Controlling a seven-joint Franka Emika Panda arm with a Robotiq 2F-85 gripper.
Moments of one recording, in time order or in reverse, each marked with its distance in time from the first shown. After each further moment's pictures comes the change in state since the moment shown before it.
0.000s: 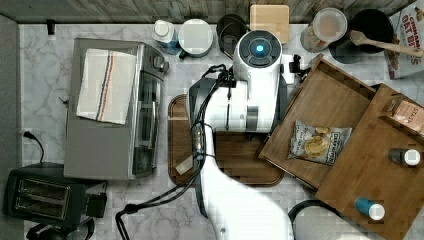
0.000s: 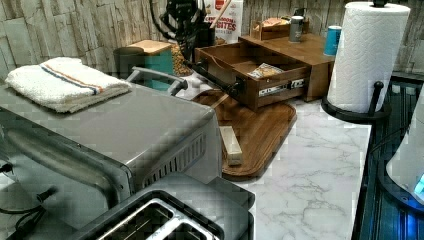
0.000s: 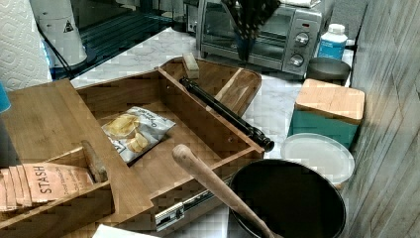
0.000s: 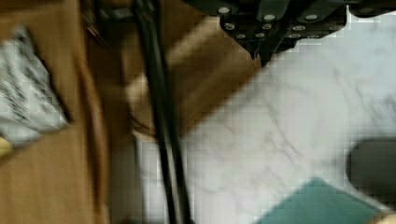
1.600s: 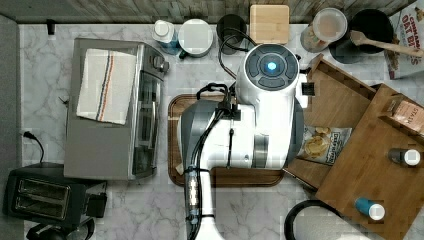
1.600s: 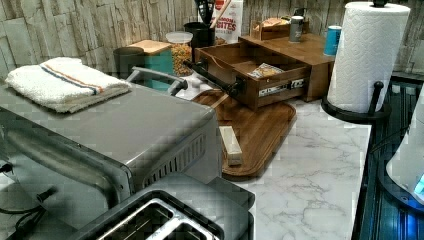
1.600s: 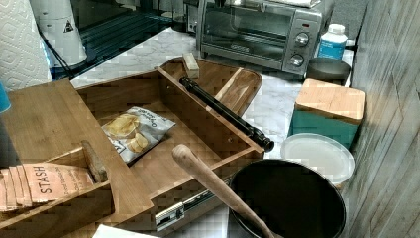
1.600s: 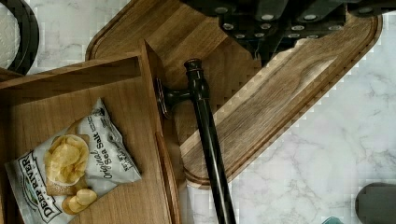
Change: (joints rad) arm 0.001 -0.273 0.000 -0.057 0.017 -0.290 -0.001
